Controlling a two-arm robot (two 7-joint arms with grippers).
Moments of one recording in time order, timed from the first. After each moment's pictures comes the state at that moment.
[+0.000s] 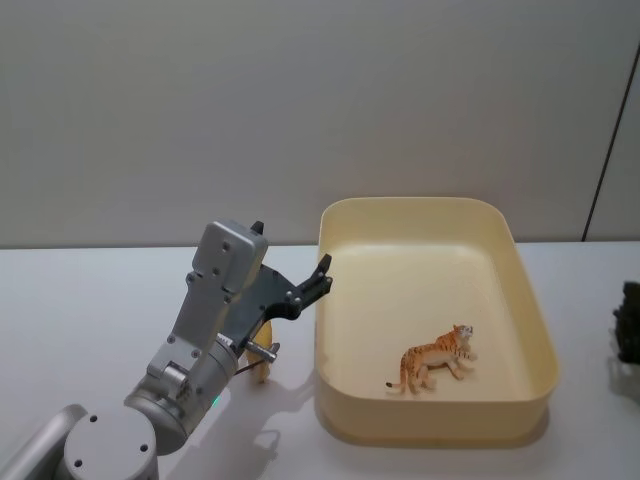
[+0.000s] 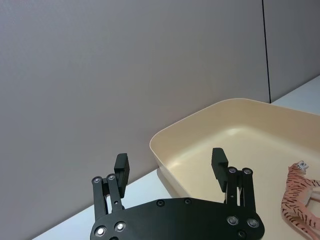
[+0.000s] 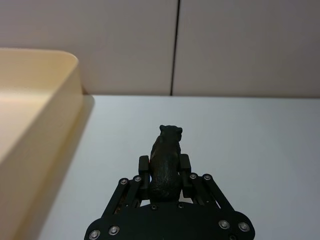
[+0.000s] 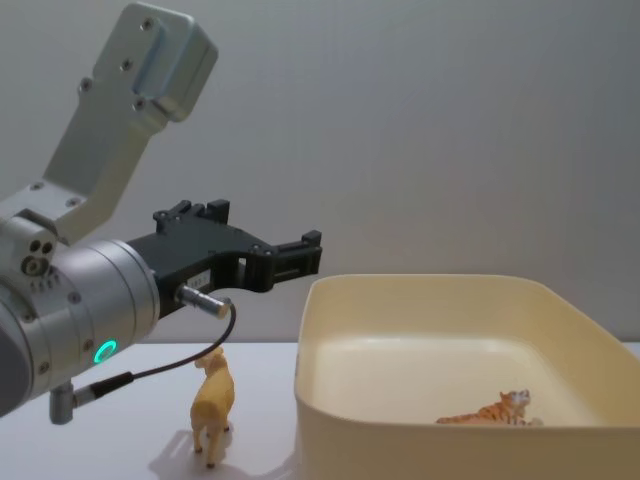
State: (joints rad) left arm -0.24 0.38 0.45 -1.63 -0.20 0.01 -0.01; right arm 0.07 0.29 -0.06 -1.50 0.24 0.17 -0.04
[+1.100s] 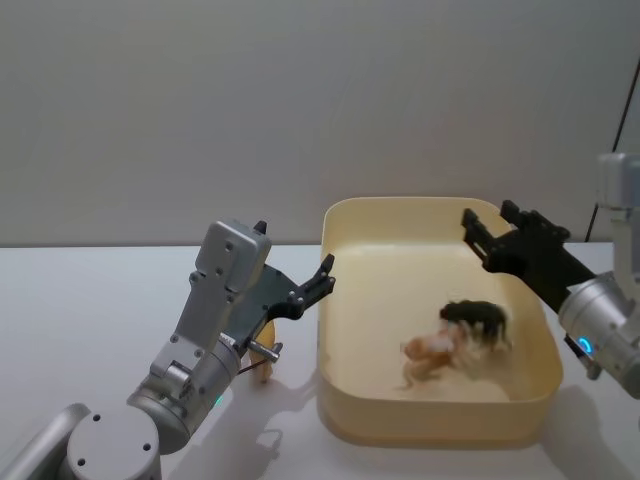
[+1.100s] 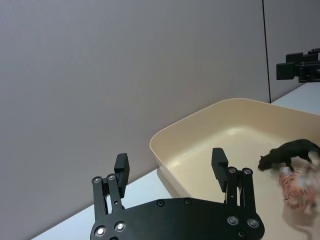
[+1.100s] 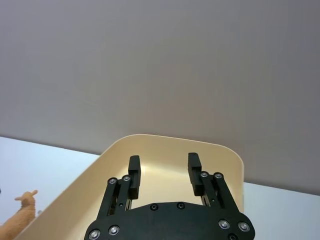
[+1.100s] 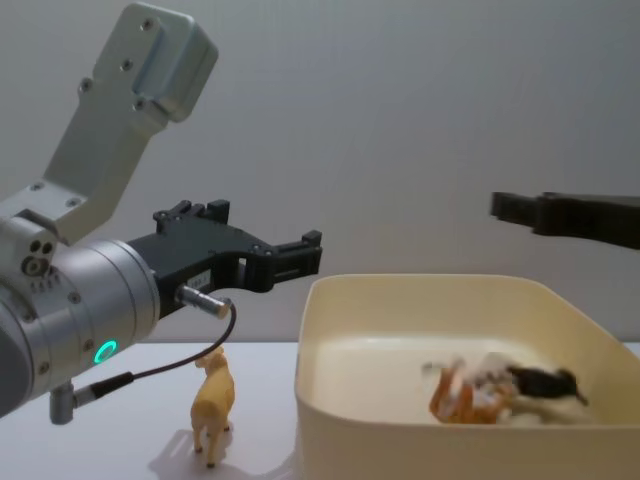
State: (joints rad) left arm -0.24 0.38 0.45 -1.63 -0.20 0.01 -0.01; right arm 0.24 0.16 -0.17 -1.60 0.27 0.23 0.20
